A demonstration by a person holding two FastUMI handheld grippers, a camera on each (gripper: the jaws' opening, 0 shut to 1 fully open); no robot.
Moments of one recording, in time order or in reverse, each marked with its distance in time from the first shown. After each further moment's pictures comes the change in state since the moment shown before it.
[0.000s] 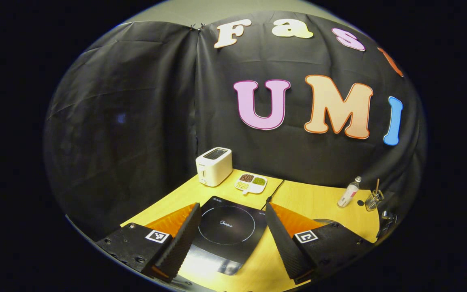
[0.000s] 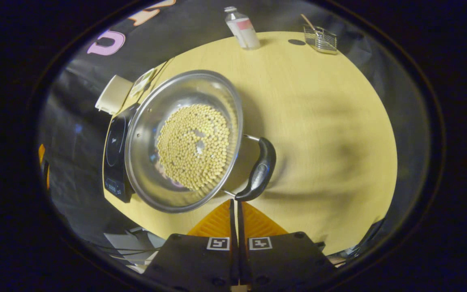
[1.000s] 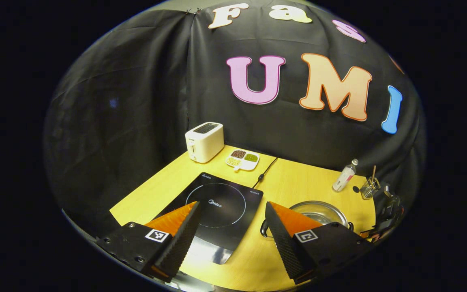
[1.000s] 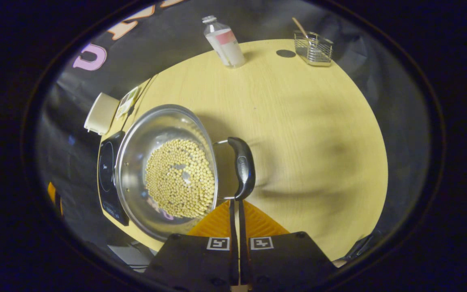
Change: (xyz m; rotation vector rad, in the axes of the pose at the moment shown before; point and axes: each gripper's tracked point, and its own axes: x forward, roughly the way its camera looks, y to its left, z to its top) left arm 0.013 -0.025 -0.058 -0.005 0.180 -0.046; right arm 0.007 -0.022 0.064 0.038 -0.044 -0.034
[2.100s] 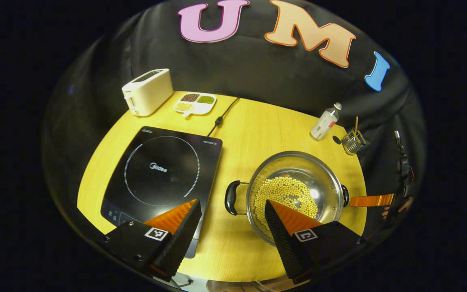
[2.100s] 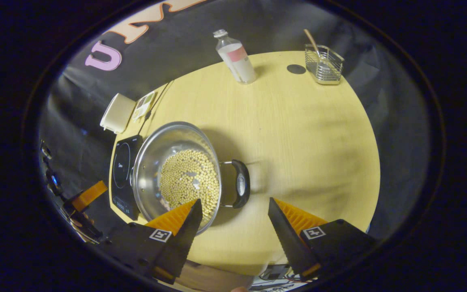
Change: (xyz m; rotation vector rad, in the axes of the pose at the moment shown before) left arm 0.074 -0.076 -0.108 0.087 0.431 -0.290; right arm -0.028 0.000 0.041 -0.088 -0.010 0.100
